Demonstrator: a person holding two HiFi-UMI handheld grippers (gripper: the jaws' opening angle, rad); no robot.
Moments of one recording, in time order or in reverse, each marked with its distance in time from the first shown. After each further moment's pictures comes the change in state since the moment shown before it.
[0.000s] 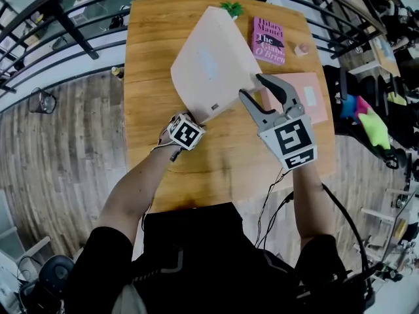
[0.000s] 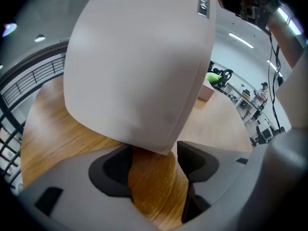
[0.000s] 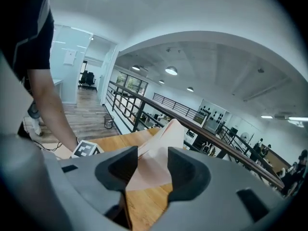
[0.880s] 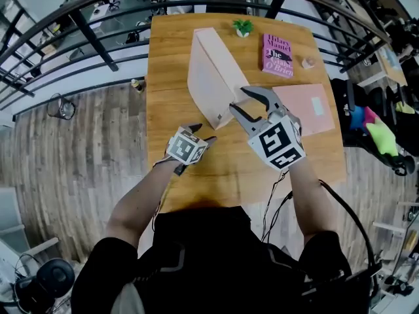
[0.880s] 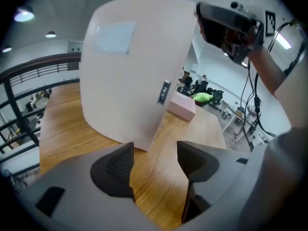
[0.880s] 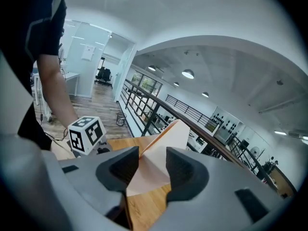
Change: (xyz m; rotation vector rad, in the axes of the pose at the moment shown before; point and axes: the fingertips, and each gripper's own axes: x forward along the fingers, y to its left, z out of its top) left arm -0.093 -0.018 0.008 -0.074 -0.179 -0.062; right arm 0.009 0.059 0.033 -0.160 -0.013 0.119
